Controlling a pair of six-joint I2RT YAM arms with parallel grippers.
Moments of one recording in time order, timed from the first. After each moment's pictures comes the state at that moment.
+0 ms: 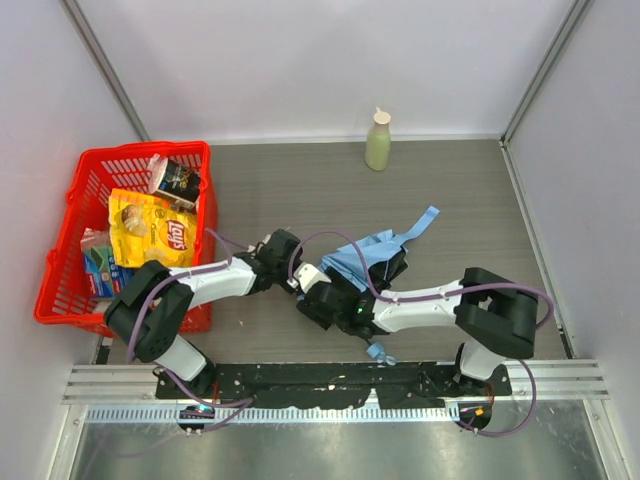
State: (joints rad) left arm -0.69 1.55 0.73 -0.12 0.05 -1.46; right arm 1.21 1.60 0.79 -0.06 0.48 0.09
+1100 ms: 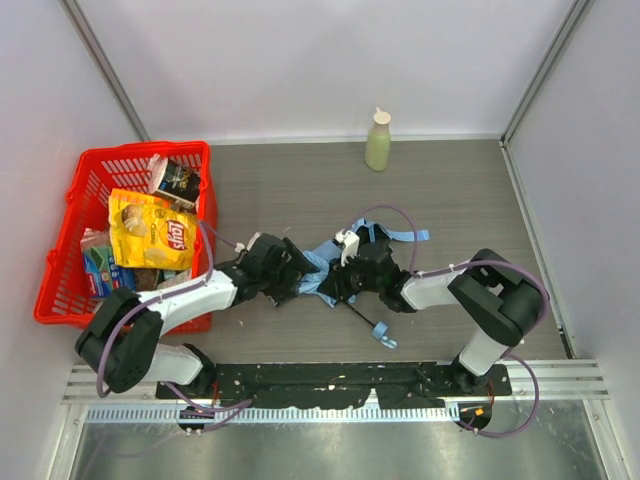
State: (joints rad) left arm -0.67 1.36 0.64 -0.15 0.00 -1.36; right arm 0.80 1.65 0.55 0.58 -0.27 0.35
